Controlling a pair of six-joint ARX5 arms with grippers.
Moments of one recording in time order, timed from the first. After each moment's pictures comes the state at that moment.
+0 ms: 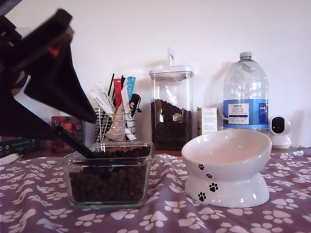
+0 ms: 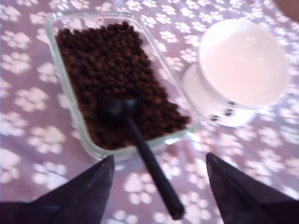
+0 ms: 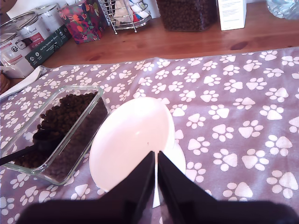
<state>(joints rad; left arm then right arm) -1.02 0.92 0.35 -0.03 -0.34 -0.59 0.14 0.44 0.34 -0.31 -0.33 0.13</state>
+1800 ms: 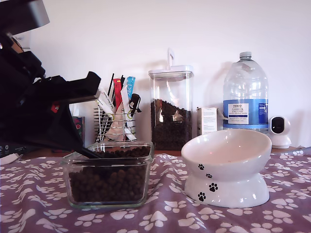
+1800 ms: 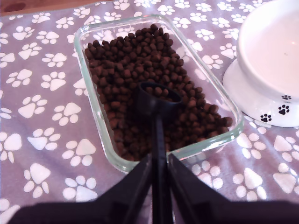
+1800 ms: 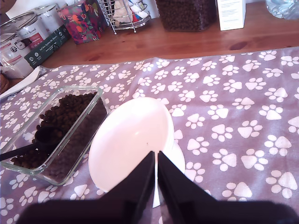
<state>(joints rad) -1.07 1.10 0.35 0.10 -0.53 -0.52 0.14 0.44 0.34 -0.31 -0.33 0.13</state>
